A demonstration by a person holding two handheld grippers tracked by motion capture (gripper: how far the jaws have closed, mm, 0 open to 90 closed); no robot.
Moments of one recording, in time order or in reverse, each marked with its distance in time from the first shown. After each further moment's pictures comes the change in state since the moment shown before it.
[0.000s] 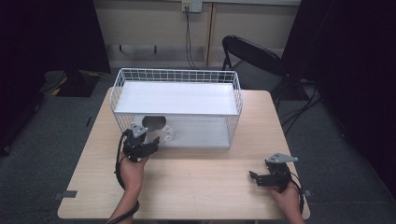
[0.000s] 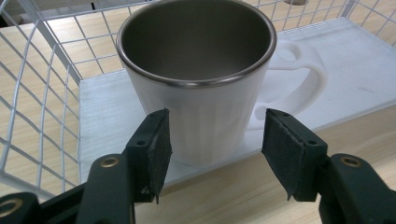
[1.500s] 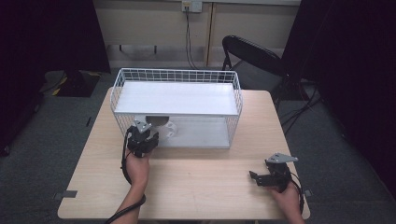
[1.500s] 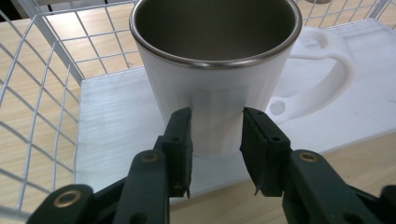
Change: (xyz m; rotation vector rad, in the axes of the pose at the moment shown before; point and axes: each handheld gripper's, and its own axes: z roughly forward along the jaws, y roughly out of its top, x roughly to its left) left arm -0.004 0.007 0.023 0.018 0.044 -0.023; right arm 0.000 0.000 0.000 -0.001 0.000 0.000
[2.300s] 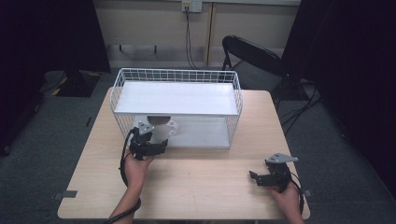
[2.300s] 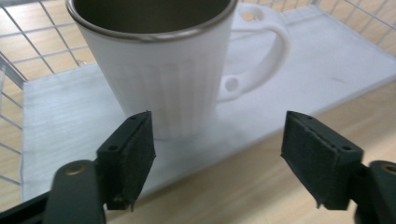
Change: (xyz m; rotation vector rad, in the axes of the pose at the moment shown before) left arm -0.002 -0.004 -0.008 0.024 -0.182 0.047; right arm 0.000 0.000 0.000 0.000 0.000 0.000
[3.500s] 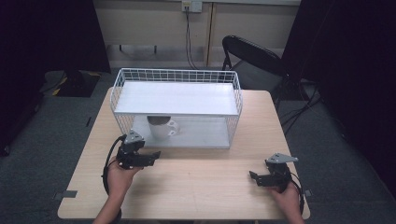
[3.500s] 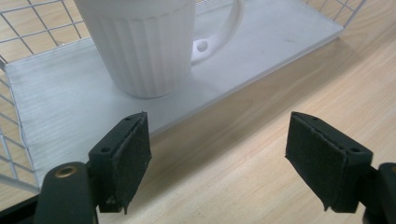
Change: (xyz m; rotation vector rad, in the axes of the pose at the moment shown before) left arm 0.013 -0.019 -0.041 0.042 -0.124 0.070; right arm 0.000 0.000 0.000 0.000 0.000 -0.001
